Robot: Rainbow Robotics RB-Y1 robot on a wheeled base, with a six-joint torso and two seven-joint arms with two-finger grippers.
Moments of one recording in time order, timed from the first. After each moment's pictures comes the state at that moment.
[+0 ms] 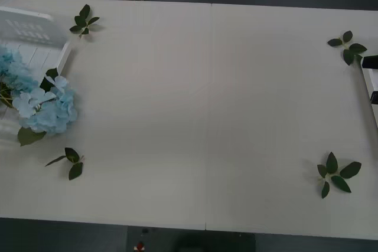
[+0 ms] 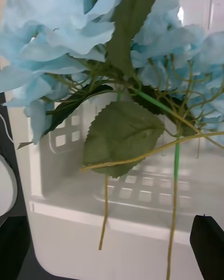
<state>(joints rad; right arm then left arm) -0.33 -0.78 -0.50 -1.35 -1.89 1.79 2.70 -0.27 0.96 0.41 -1.48 0.76 1.42 -2.01</state>
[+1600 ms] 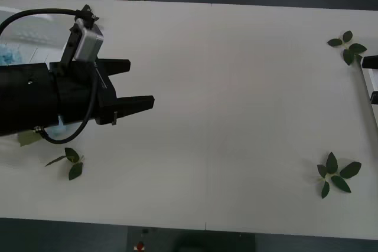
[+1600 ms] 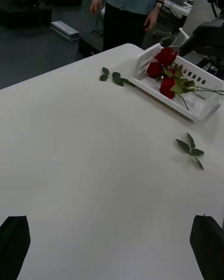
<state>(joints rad) -0.33 -0.78 -0.50 -1.35 -1.89 1.79 2.70 -0.14 1.00 -0.16 -2.28 1.52 0.70 -1.99</state>
